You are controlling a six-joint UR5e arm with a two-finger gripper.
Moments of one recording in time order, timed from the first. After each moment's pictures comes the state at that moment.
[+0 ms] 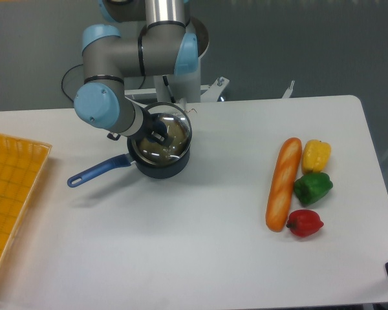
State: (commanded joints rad) arm 2.12 -1.78 -1.81 -1.46 1.87 0.67
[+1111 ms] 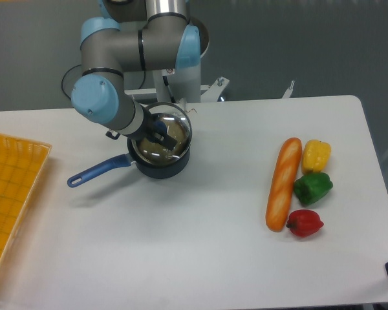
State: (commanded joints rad) arm 2.14 -1.77 -1.69 -1.47 1.86 0.68
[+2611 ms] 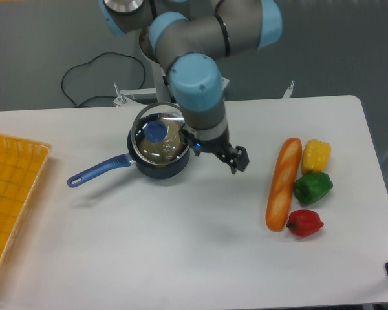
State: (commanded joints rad) arm 2.46 -1.89 -1.49 -1.31 1.68 0.97
